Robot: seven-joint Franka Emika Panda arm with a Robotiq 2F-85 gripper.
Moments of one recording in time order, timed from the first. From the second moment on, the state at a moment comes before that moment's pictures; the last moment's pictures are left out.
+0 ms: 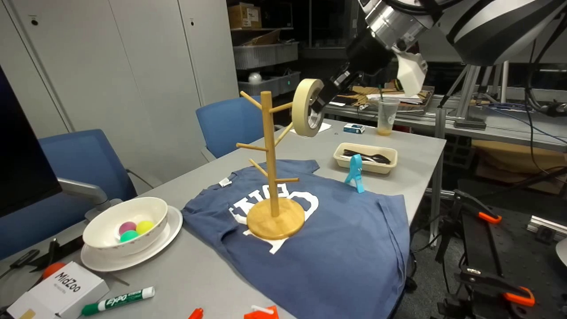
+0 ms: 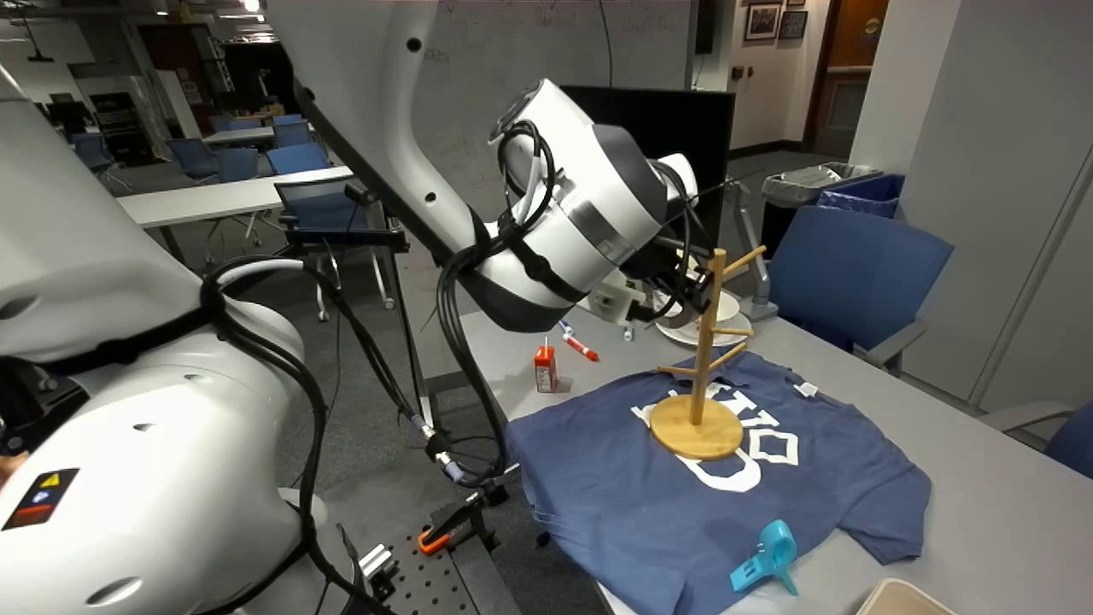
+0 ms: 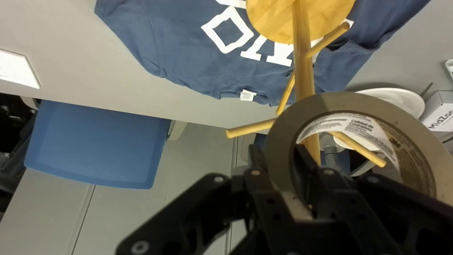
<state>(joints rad) -0.35 -0.26 0.24 -2.66 -1.25 3.21 1.12</state>
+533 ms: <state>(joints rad) -0.35 -0.25 0.14 -2.77 -1.25 3.16 1.11</state>
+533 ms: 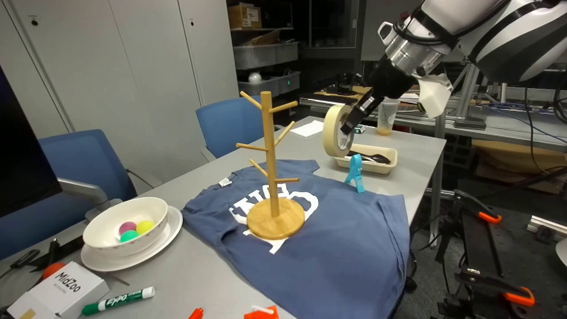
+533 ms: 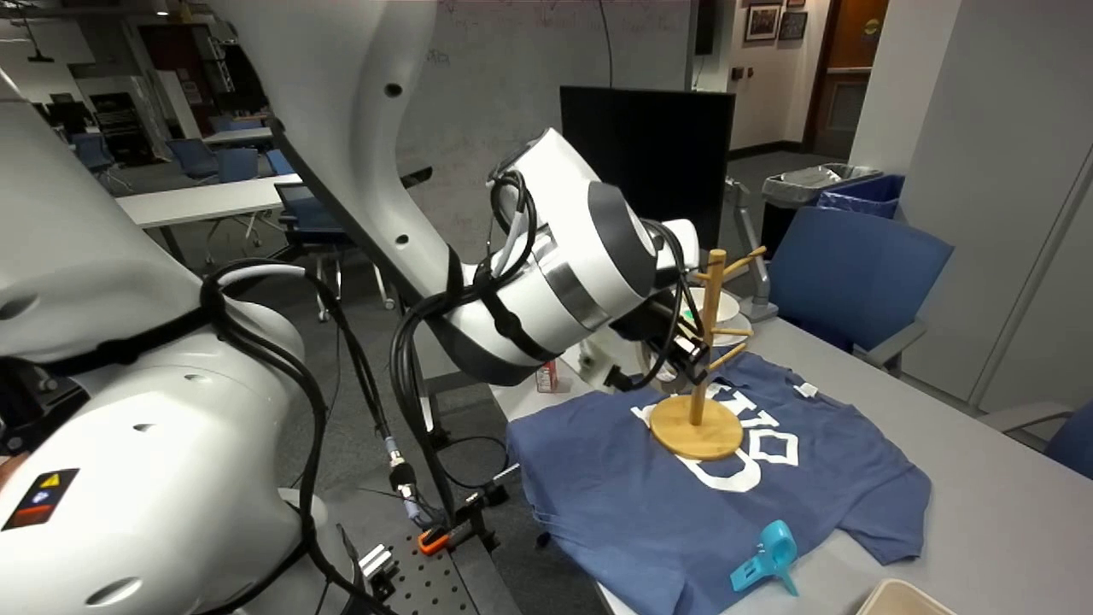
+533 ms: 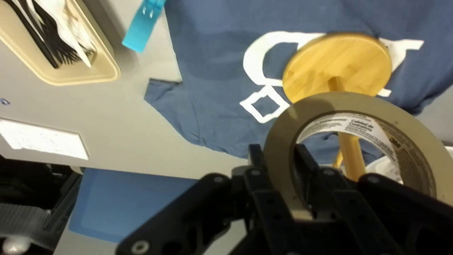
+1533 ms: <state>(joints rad) -0.35 0.22 0.14 -2.50 -0.71 2.89 0.71</state>
